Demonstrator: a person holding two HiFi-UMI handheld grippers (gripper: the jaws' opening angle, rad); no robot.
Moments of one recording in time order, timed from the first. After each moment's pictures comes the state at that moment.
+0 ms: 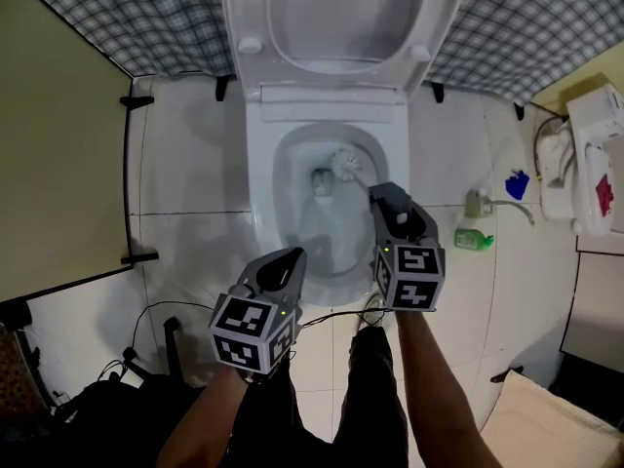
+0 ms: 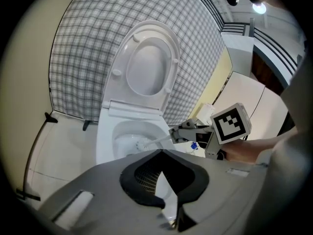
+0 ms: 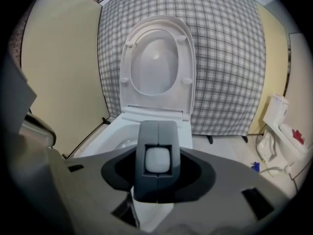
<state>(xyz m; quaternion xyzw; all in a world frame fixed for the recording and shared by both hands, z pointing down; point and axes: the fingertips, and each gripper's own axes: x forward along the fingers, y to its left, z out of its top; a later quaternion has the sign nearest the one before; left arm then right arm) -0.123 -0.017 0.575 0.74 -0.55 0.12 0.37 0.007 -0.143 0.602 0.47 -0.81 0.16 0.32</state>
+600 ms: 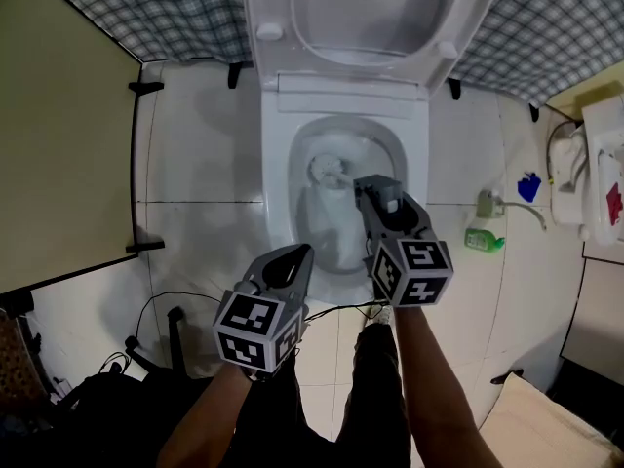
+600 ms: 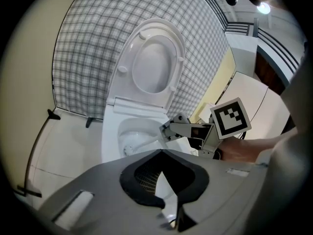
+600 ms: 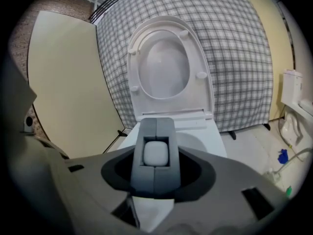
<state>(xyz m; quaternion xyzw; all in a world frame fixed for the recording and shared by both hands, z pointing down) -0.139 -0.014 0.589 0.73 -0.55 0.12 0.38 -0.056 -0.140 0.606 0.41 -0.85 0.22 0.24</state>
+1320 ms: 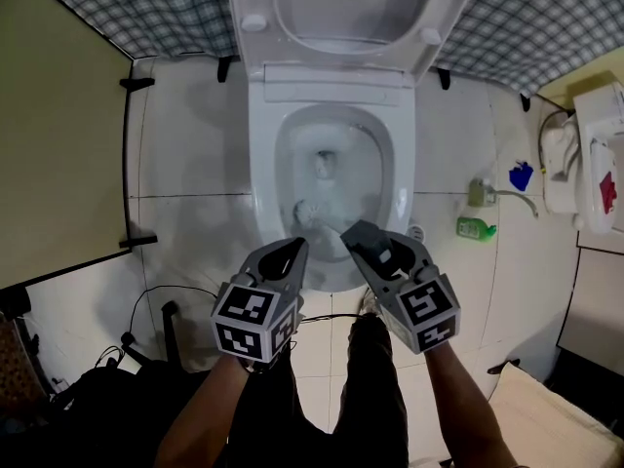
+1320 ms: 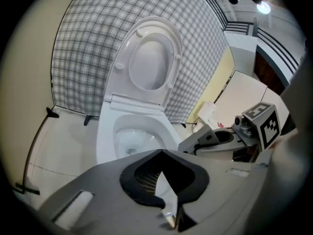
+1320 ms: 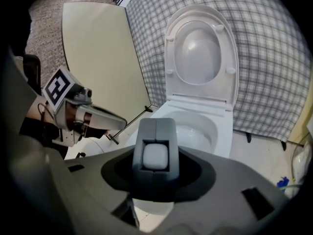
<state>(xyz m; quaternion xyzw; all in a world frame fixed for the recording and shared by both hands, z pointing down) -0.122 -0.006 0.594 0.73 -0.55 0.13 0.39 -0.028 -0.034 0.588 0.23 -0.89 0.18 0.36</state>
